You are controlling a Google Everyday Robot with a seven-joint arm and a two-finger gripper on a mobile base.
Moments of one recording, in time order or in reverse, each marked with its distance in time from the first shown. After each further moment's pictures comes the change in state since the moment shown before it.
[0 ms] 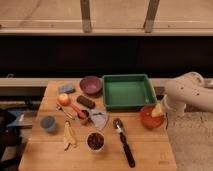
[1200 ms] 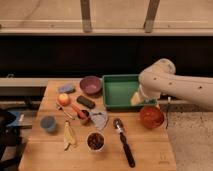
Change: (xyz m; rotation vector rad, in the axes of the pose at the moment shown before) arm -0.074 0.124 -0.042 -0.026 -0.155 -0.304
